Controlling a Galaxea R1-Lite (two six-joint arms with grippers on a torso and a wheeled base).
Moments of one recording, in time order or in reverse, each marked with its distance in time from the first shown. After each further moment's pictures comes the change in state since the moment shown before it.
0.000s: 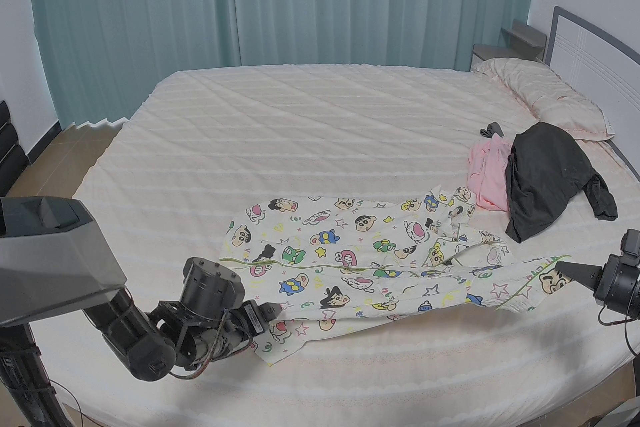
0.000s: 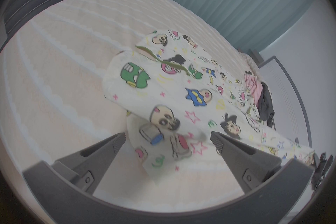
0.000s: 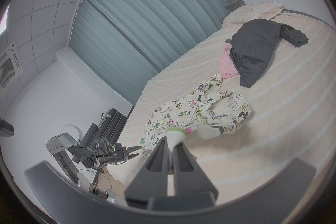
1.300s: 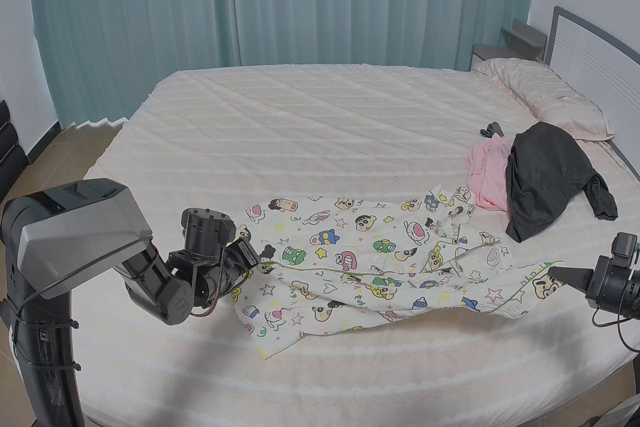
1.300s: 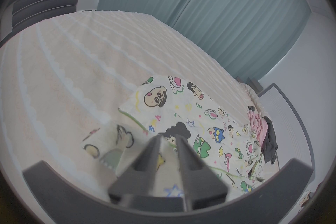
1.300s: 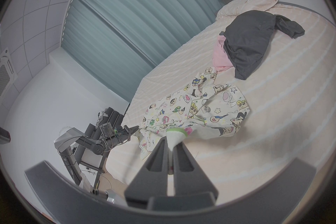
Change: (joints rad) left arm 0.193 0.213 -0.343 -0.098 0.018 0.104; right arm -0.003 0.083 -0.001 -0.008 -0.012 -0.001
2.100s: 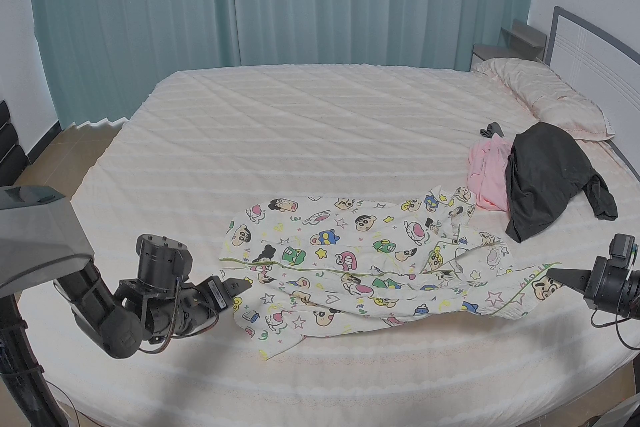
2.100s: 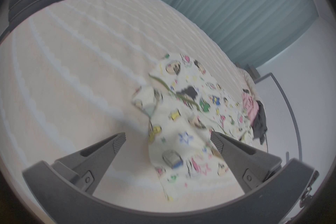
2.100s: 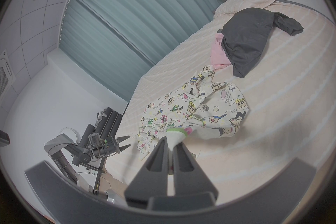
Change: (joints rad) left arm 0.032 -0.229 0.367 -0.003 -0.202 -0.015; right arm -0.008 0.027 0.001 -0.004 0.000 -0.001
